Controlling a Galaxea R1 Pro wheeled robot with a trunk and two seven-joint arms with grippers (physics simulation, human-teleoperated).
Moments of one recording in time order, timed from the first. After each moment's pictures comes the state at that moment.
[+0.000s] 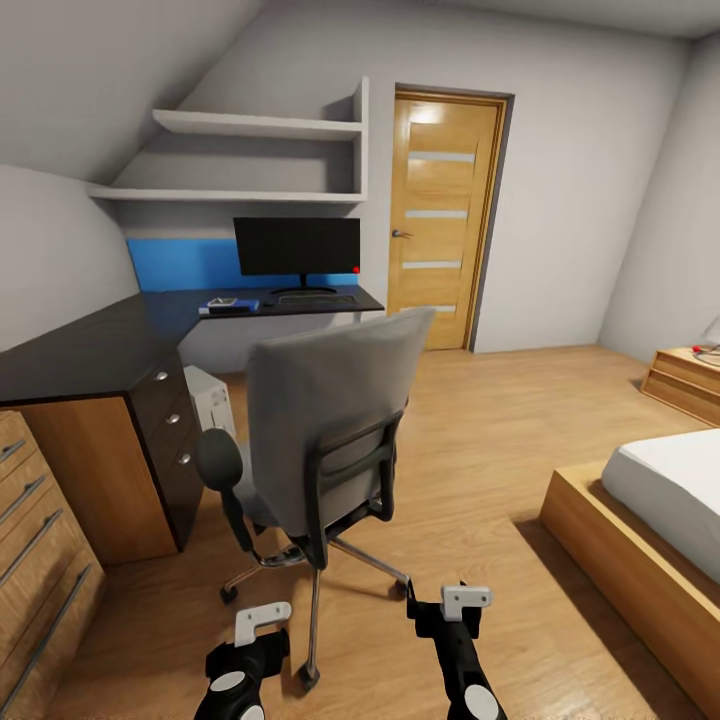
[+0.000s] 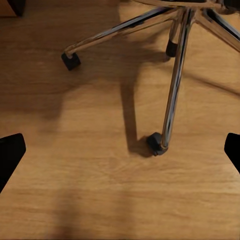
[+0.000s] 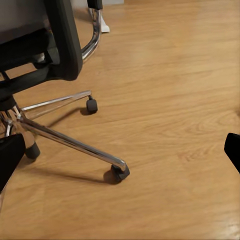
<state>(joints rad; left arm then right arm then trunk) -0.16 0.09 -0.56 -1.25 0.65 0.33 0.77 -0.26 -0.09 0.71 -1.00 -0.43 -0.19 -0.54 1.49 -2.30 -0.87</state>
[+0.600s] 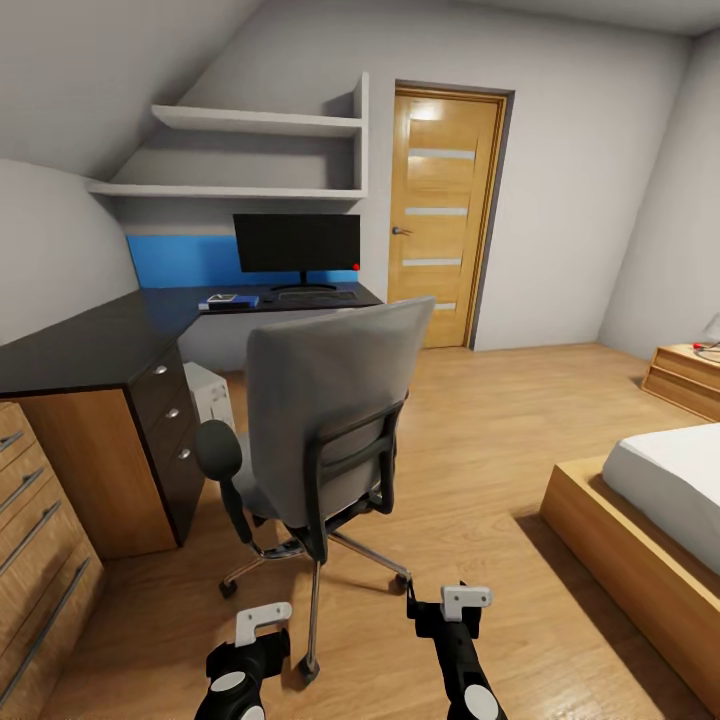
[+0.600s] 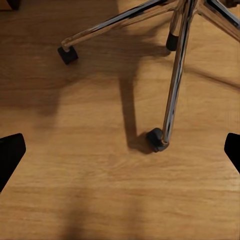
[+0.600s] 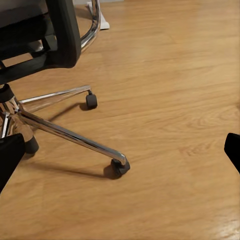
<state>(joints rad) -0.16 0.09 -0.56 -1.25 0.65 0.33 0.76 -0.26 -0.09 0.71 -1.00 -0.43 -0.19 -0.54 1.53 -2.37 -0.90</state>
